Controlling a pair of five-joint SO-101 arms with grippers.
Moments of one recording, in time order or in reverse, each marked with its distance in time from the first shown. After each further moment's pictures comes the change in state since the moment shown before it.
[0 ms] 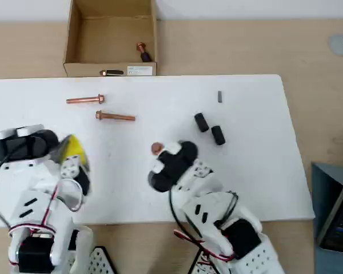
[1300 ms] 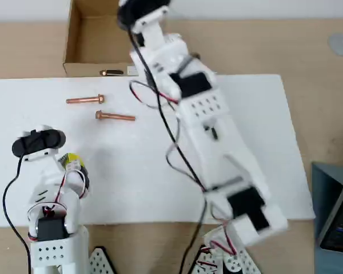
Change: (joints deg) left arm -5.7 0.4 26.1 -10.9 -0.8; right arm 7.6 108.4 -91.6 -12.5 -4.6
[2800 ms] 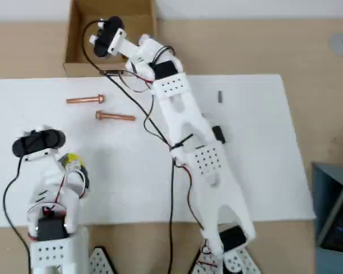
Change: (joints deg) left arm 0.0 0.0 0.0 0.0 0.0; right arm 1.4 58.9 -59.3 5.7 34.3
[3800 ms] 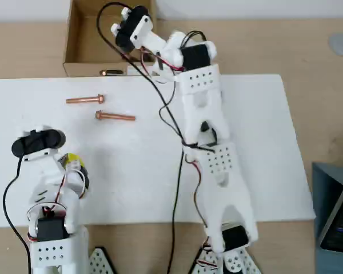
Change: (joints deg) left arm 0.0 0.0 0.0 0.0 0.0; right arm 5.4 -6.2 -25.6 50.5 0.0
